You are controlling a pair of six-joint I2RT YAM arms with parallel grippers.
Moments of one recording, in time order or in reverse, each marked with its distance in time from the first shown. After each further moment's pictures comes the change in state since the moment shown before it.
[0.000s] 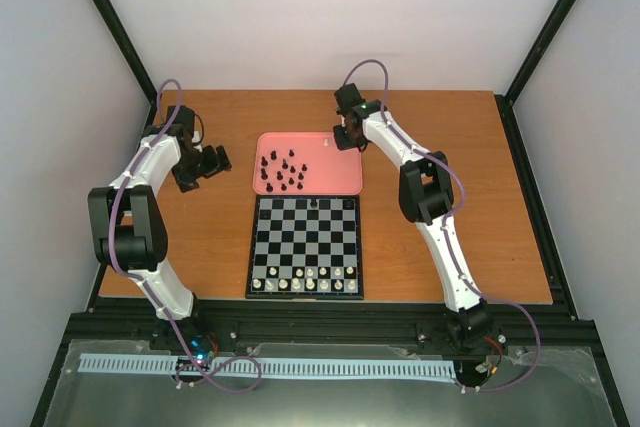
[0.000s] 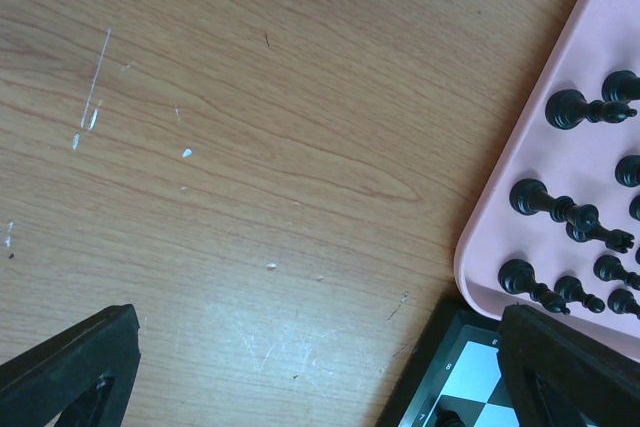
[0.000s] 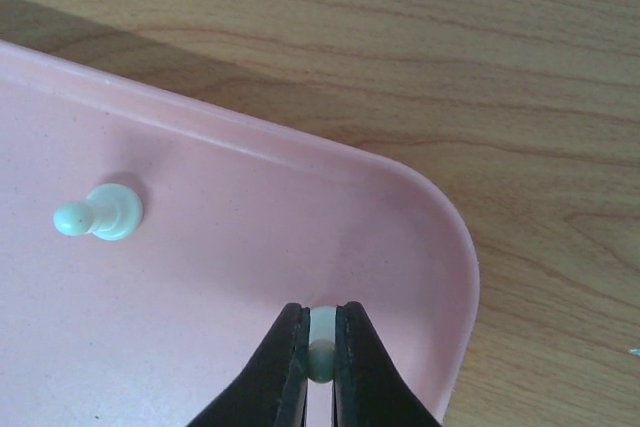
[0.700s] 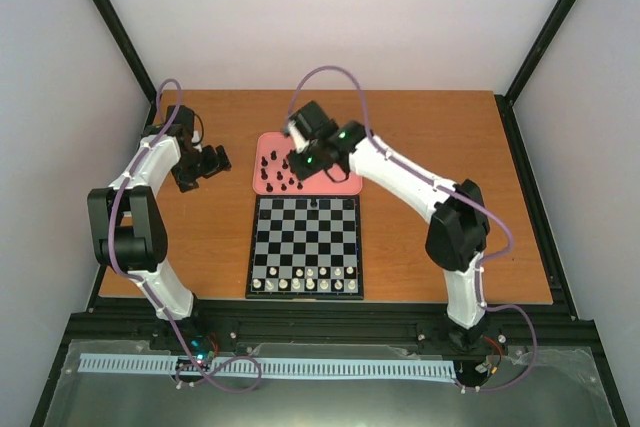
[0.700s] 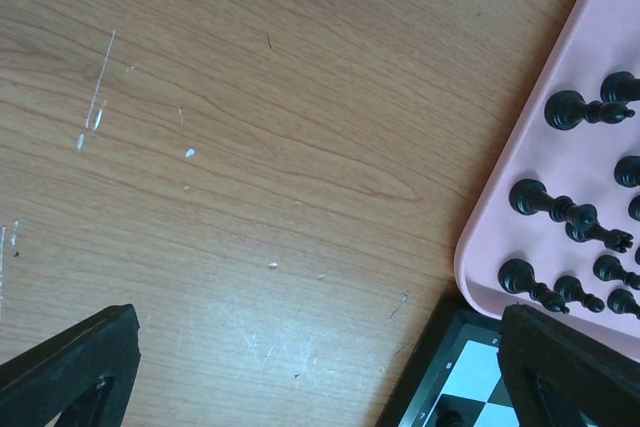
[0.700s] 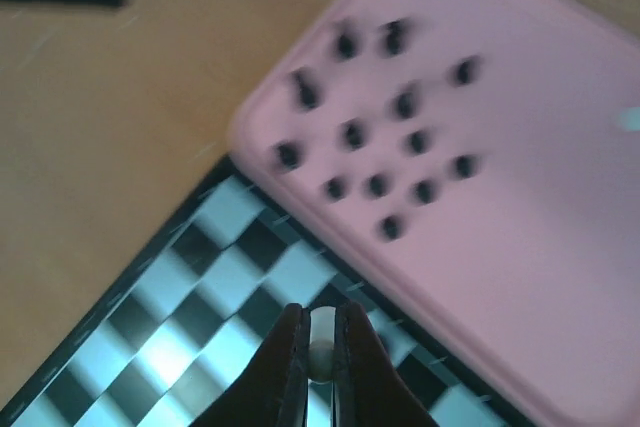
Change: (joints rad) left arm 0.000 -0.004 -0.002 -0.001 -0.005 0.000; right arm 0.306 -0.551 -0.435 0.068 -0.092 0.003
